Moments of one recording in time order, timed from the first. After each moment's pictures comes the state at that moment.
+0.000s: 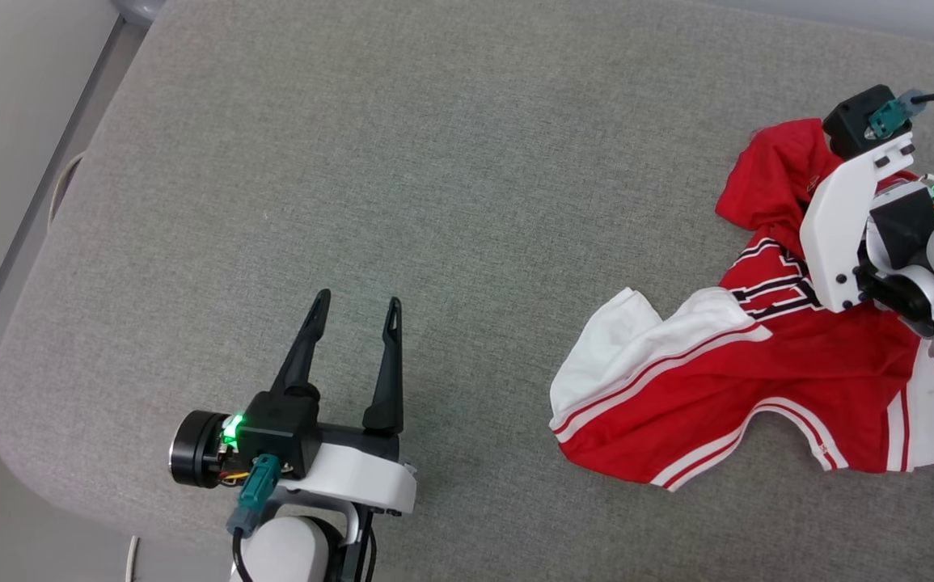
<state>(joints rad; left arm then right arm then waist) -0.16 0.05 -0.26 0.05 -0.12 0.09 -0.26 -0.96 -0.49 0.73 0.75 0.60 0.13 0.46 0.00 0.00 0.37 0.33</state>
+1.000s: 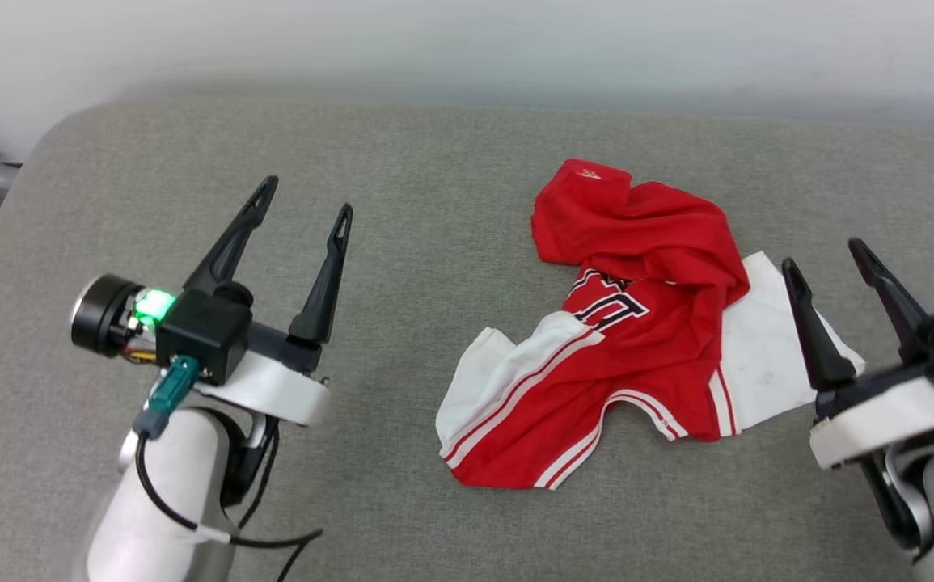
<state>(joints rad) -0.36 0.22 -0.18 0.08 -0.06 -0.12 -0.26 -0.33 -0.36 0.17 0.27 0.27 0.13 -0.26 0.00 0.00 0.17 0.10</state>
